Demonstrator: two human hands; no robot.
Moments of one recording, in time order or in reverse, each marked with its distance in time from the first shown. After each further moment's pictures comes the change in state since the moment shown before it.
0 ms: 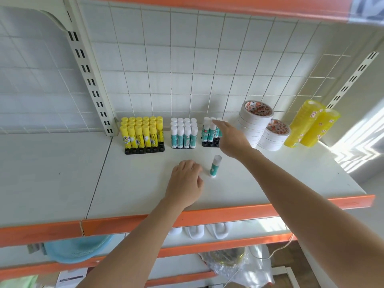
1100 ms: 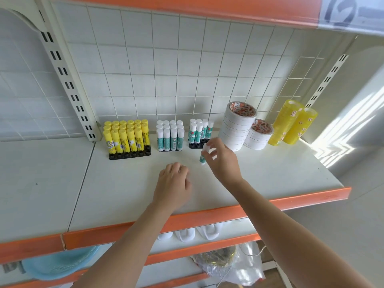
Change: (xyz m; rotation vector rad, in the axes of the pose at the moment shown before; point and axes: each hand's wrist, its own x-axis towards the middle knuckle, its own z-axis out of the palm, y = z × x) left_hand 0.000 0.000 0.000 -0.014 -0.006 -0.024; right_hand -0.065 -0.004 0.030 0.378 0.315 0.063
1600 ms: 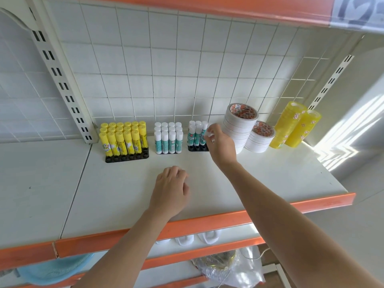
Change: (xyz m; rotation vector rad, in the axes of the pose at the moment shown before) left_hand -0.001 0.000 0.000 0.002 -0.004 0.004; right_hand 0.061 0.015 0.012 -0.089 0.066 0.012
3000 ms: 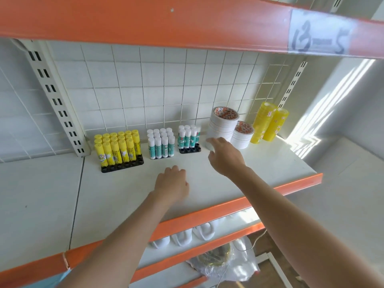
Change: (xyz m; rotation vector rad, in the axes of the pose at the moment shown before) left_hand 0.026 0.021 -0.050 0.162 -0.449 0.007; right_hand -0.052 -0.038 -0.065 -0.411 -0.255 0.114
